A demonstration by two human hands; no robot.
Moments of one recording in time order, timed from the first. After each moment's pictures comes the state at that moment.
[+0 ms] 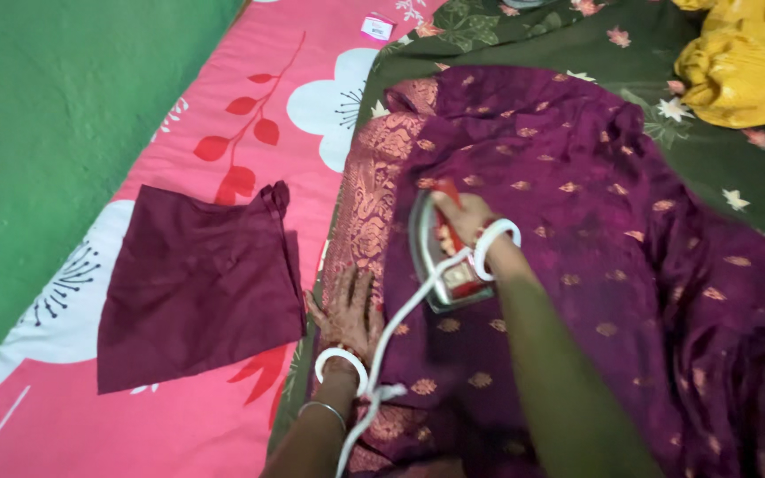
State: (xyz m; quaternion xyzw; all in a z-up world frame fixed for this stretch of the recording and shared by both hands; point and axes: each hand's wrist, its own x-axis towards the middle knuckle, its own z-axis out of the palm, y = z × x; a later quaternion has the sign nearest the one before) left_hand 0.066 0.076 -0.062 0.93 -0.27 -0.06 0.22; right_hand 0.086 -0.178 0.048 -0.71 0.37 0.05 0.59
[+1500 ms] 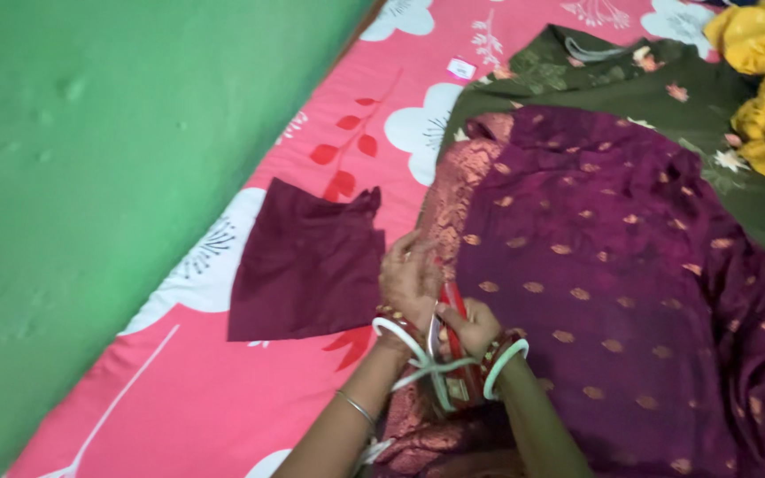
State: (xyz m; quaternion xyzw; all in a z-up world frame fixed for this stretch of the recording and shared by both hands) left_hand 0.091 0.122 0.044 0.80 -0.24 0.07 0.55; right_hand 0.008 -0.013 -0.012 -0.67 0.24 0.04 0.70
